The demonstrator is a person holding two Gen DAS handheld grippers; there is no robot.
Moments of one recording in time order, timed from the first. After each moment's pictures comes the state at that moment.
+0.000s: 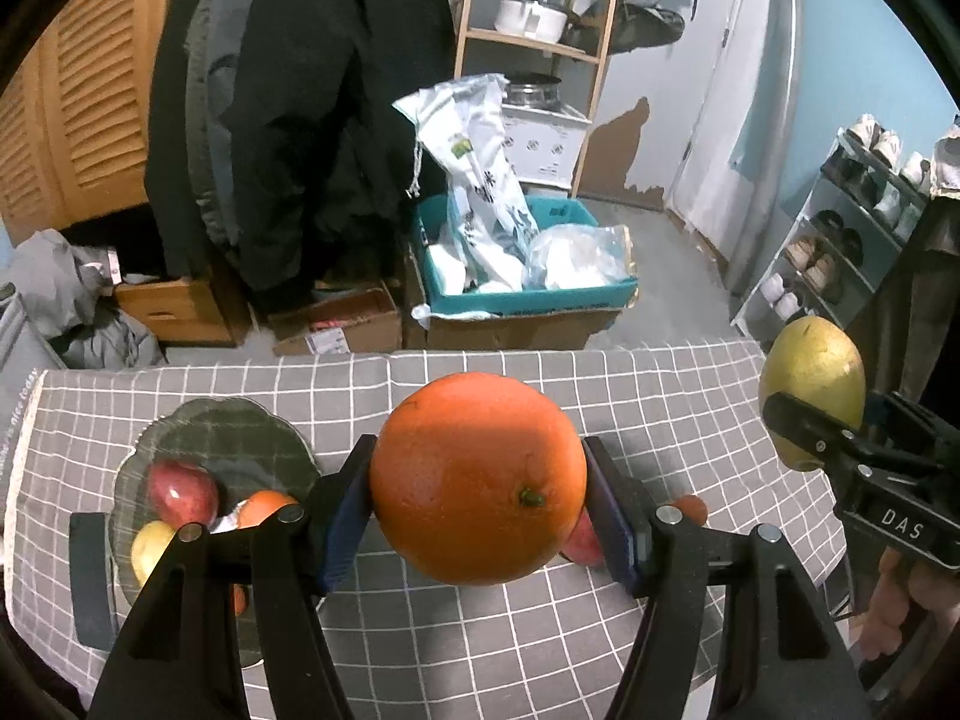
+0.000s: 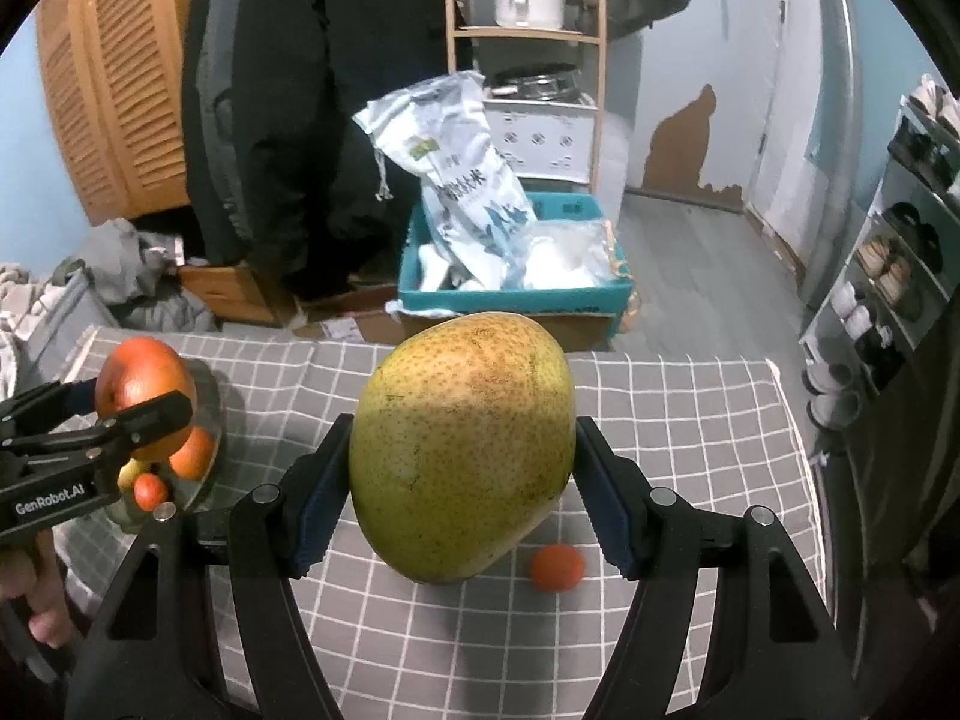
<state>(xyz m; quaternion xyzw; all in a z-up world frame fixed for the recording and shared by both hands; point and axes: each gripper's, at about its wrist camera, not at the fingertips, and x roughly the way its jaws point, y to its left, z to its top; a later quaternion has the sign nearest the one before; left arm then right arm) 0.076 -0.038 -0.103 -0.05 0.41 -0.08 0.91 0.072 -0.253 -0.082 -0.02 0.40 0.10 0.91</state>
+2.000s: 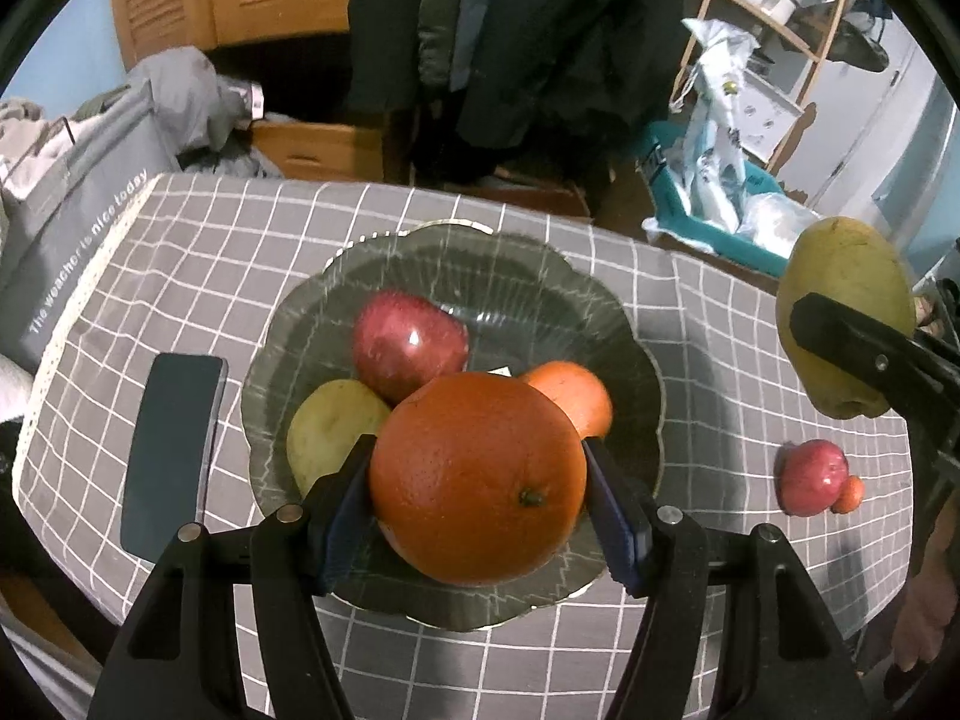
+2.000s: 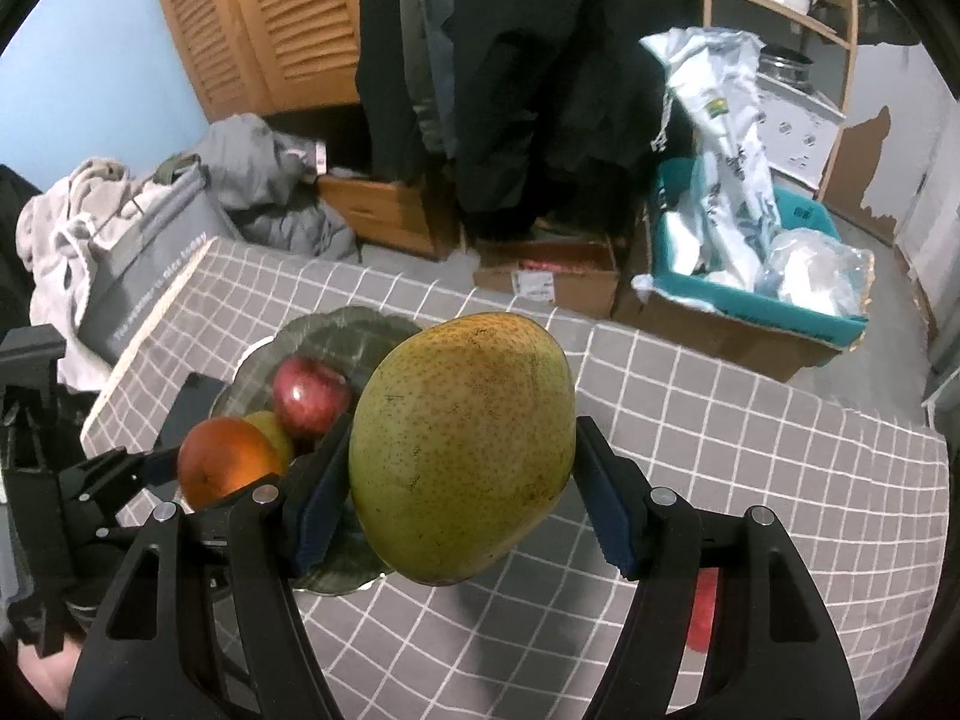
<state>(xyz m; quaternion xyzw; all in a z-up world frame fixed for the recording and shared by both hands) 0.058 0.136 -0.209 -0.13 0.51 0.07 0.85 0.116 -0.037 -0.141 -0.06 0.46 0.25 0.85</state>
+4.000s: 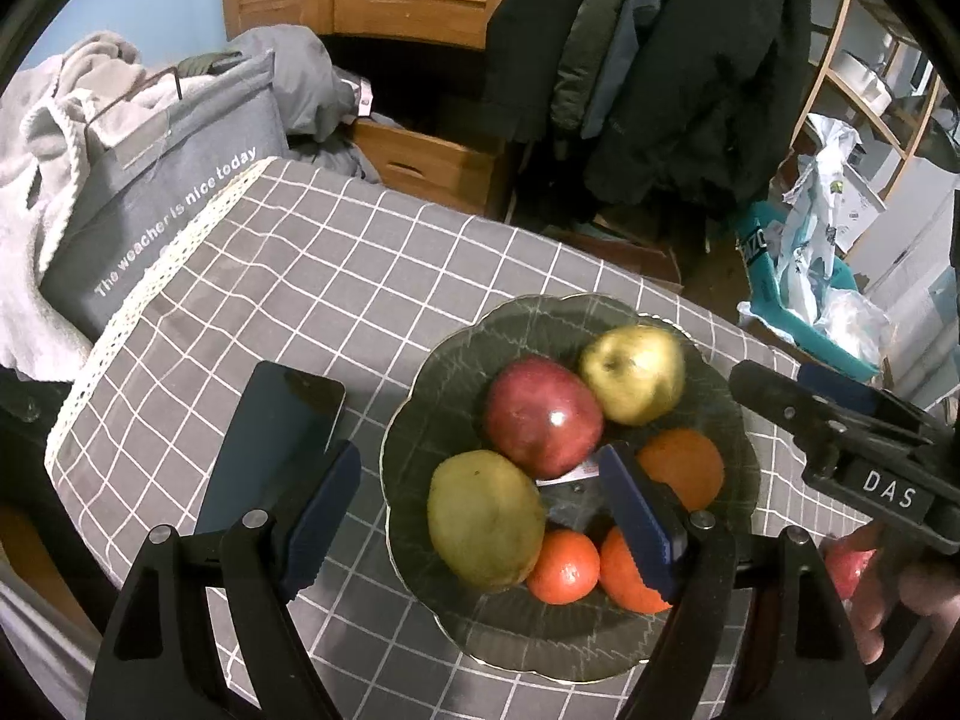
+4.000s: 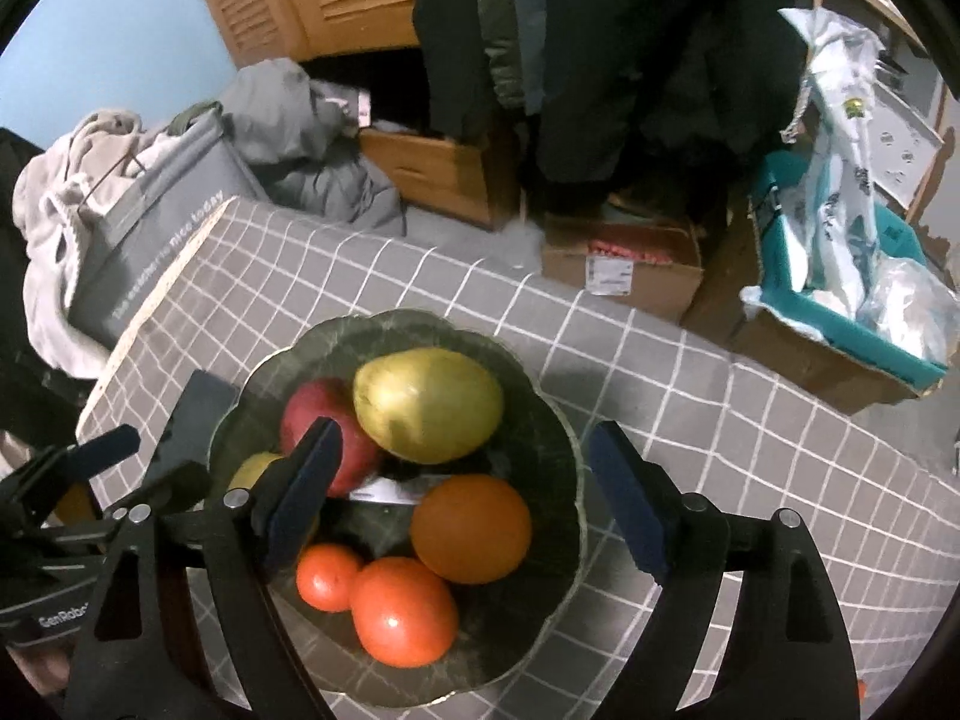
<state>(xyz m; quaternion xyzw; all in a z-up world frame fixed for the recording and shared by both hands) 0.053 0.212 -0.199 -0.17 0.47 0.16 0.85 0.162 0.041 -0.179 -0.08 0.49 0.29 0.82</state>
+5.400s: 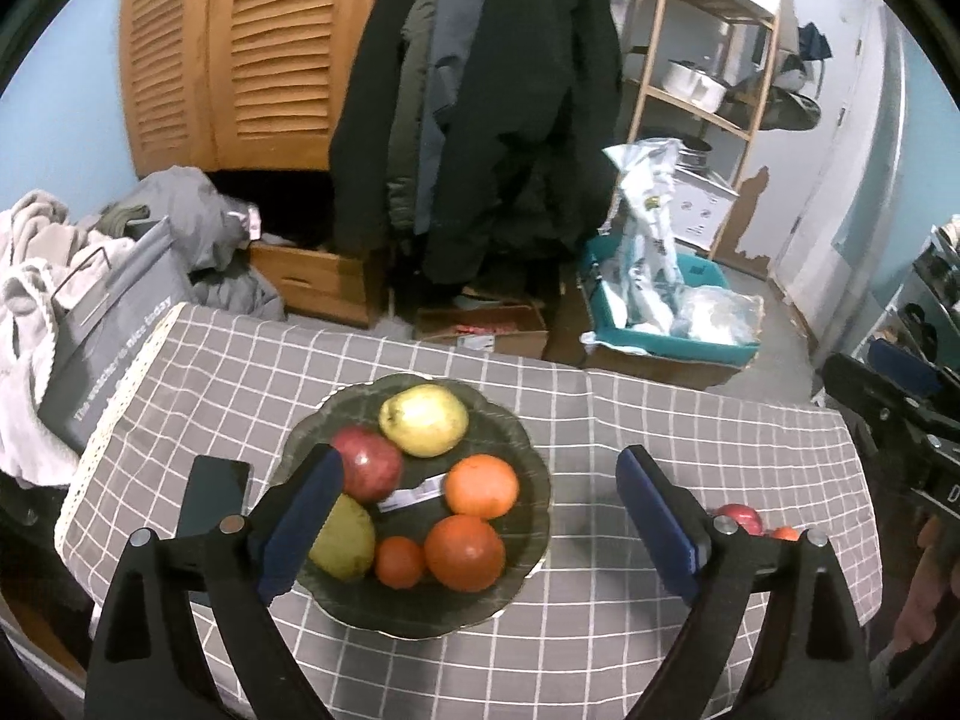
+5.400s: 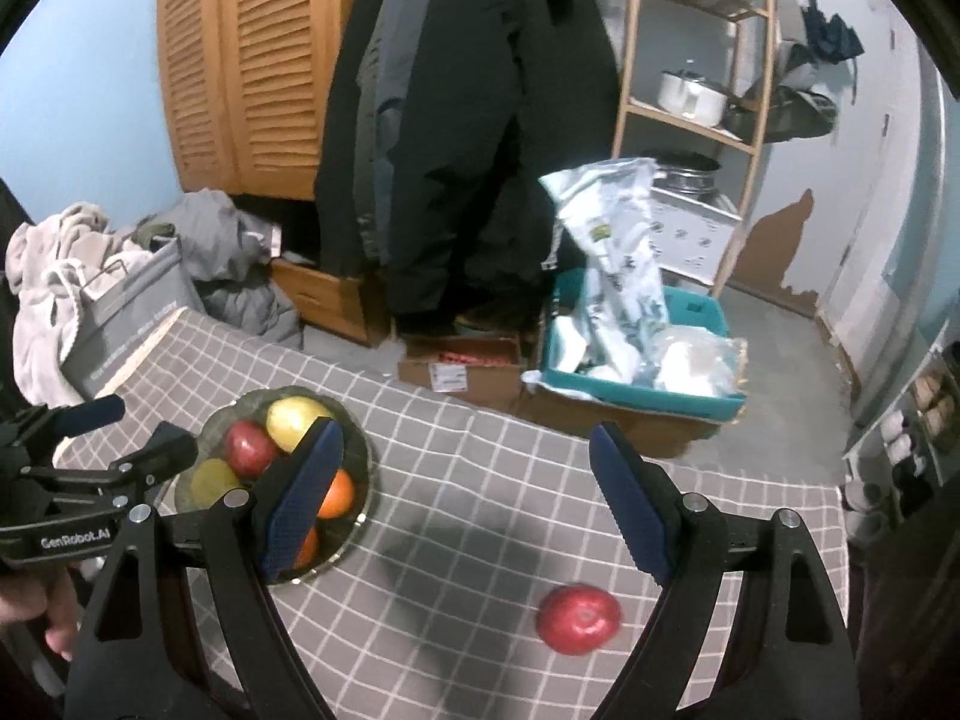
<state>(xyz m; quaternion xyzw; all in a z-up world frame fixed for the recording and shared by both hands) 0.027 0.100 -0.095 -0.10 0.39 0.05 0.91 0.069 -0.109 -0.040 -0.09 0.35 0.18 0.91</state>
